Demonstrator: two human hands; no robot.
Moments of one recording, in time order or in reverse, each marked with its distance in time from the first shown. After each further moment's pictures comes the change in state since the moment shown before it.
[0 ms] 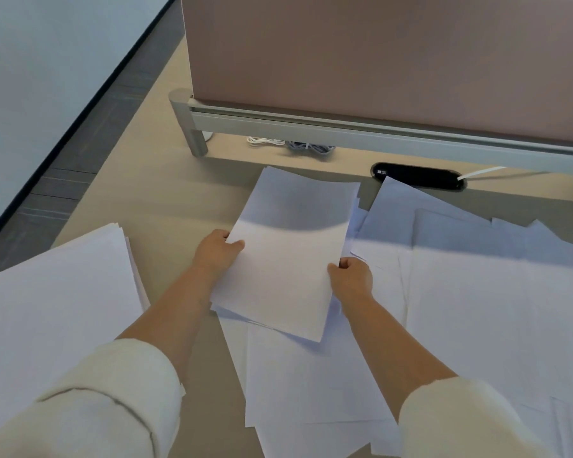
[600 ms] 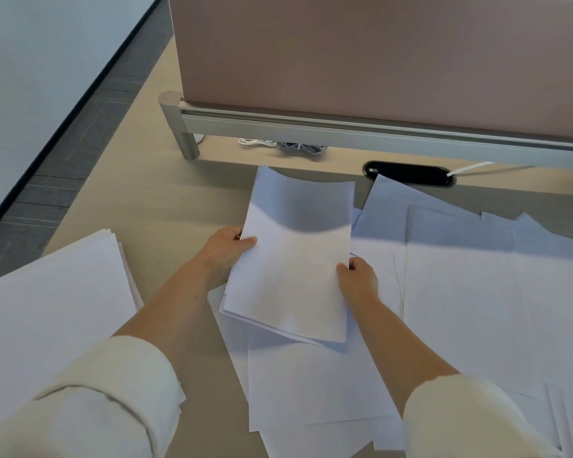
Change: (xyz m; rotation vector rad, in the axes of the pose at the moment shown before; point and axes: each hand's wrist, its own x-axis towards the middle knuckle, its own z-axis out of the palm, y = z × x) left_hand -0.013 0.015 -0.002 -0.485 -0.334 0.081; right_hand 0.002 0.015 -0.008 0.129 0.011 0.020
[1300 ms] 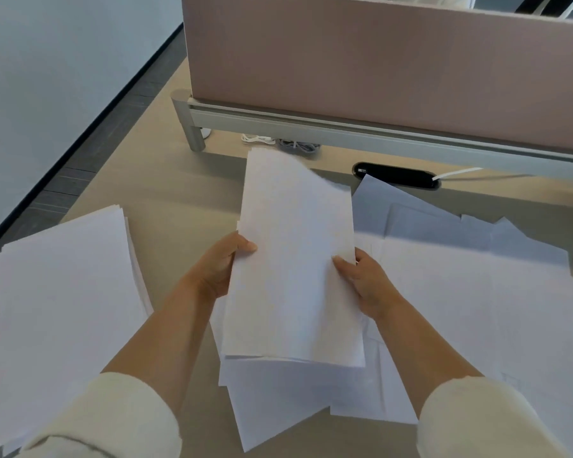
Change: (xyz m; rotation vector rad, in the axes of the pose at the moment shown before) left_hand -0.096 0.007 0.055 -0.529 -0.197 0.061; right_hand -0.022 0.023 -0.072 0.405 -0.432 -0.082
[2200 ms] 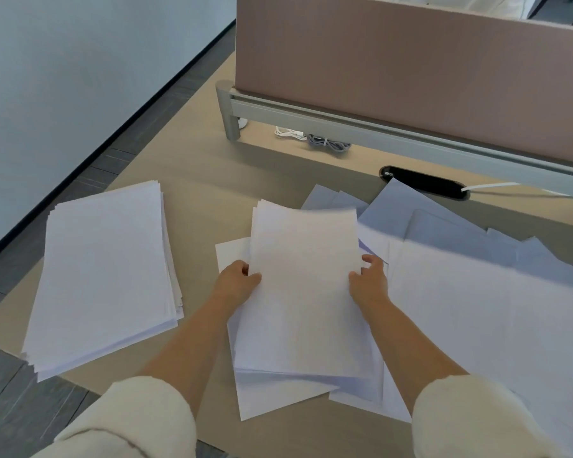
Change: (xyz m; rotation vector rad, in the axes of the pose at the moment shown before) left_hand -0.014 -0.075 -0.023 0.779 0.589 -0.175; right_hand -0.002 0.019 0.015 -0.458 0.261 0.019
